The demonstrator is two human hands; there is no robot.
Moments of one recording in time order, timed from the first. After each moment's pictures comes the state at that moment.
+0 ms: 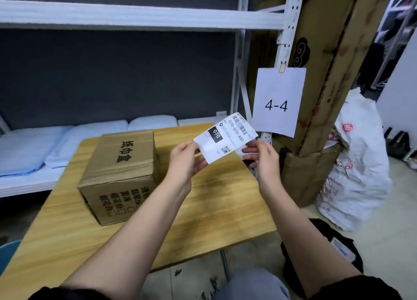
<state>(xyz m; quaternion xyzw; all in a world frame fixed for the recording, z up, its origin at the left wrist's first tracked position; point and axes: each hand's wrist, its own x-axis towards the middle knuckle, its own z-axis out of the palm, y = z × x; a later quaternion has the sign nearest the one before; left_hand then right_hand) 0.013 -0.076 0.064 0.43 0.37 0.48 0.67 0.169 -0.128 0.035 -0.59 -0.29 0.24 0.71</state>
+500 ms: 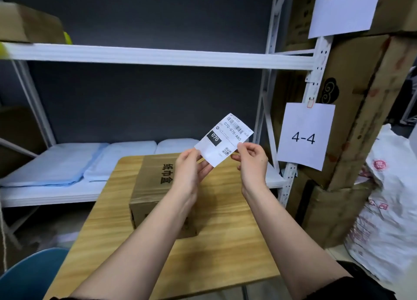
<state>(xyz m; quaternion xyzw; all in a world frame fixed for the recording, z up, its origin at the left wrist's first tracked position) -0.055 -0.054 0.107 0.37 0.30 0.56 0.67 0.065 -0.072 0.098 -0.54 -0.30 0.25 0.75</state>
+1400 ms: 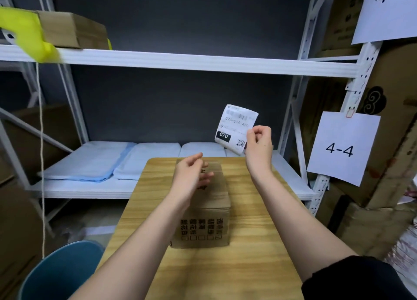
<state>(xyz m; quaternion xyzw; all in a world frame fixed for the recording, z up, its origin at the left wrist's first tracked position) -0.138 -0.021 0.105 0.48 0.43 0.53 0.56 0.011 -0.009 0.128 -0.56 -0.44 0.13 0.69</state>
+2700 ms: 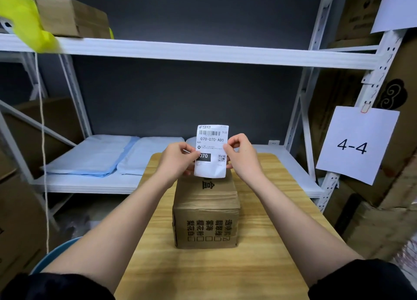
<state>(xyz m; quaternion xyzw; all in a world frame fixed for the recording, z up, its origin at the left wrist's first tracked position) -0.176 0.034 0.110 0.63 0.52 0.44 0.38 -0.013 0.014 0.104 -0.60 -0.57 0.18 0.53</state>
